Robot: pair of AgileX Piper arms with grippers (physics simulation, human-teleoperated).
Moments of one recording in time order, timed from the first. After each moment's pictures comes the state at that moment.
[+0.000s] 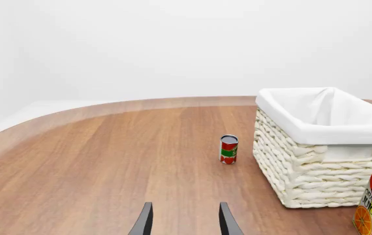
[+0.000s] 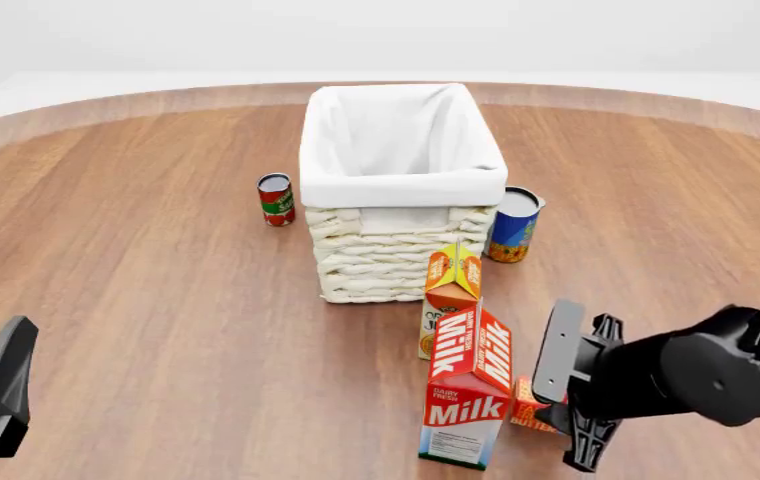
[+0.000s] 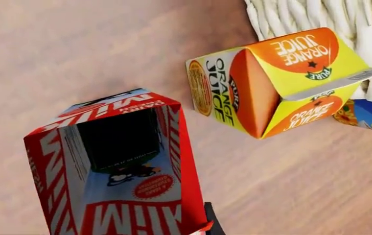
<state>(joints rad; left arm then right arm) 0.00 0.00 0.00 0.00 0.00 0.46 1.34 -0.46 0.33 -0.73</state>
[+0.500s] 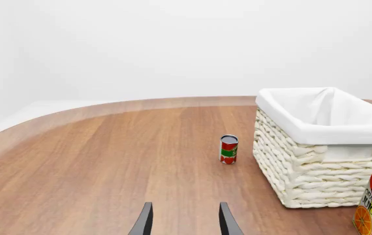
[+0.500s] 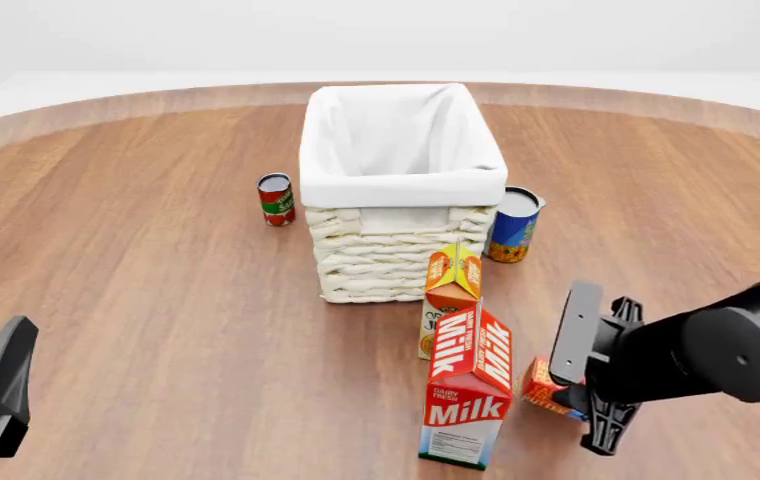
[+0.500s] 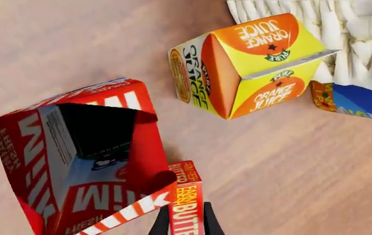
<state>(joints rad) 0.00 0.00 0.00 0.00 0.00 0.40 1.28 -0.50 0.43 -0.78</state>
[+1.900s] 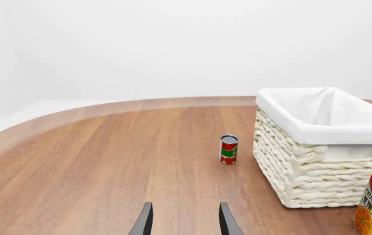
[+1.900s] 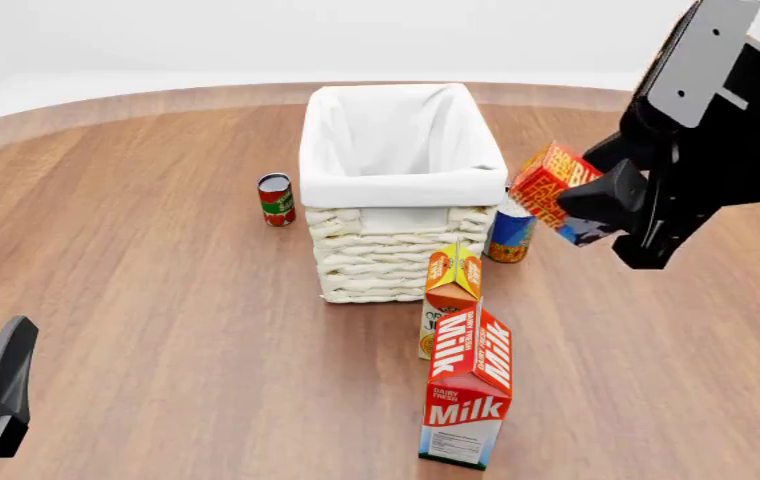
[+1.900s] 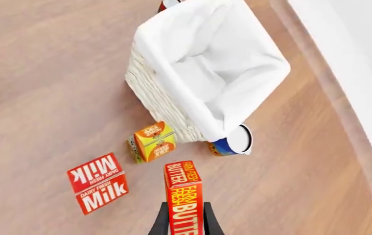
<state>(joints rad) 0.00 0.00 0.00 0.00 0.00 0.52 1.04 -1.11 0.89 -0.55</state>
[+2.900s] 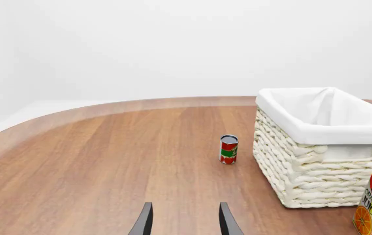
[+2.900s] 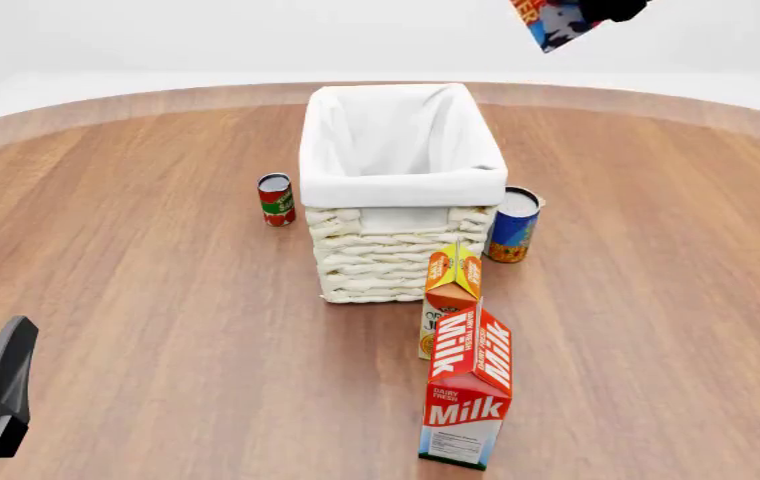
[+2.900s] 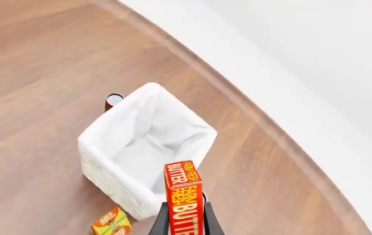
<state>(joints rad) 0.00 0.00 0.00 0.00 0.00 0.46 1.26 -1.55 0.80 -0.42</state>
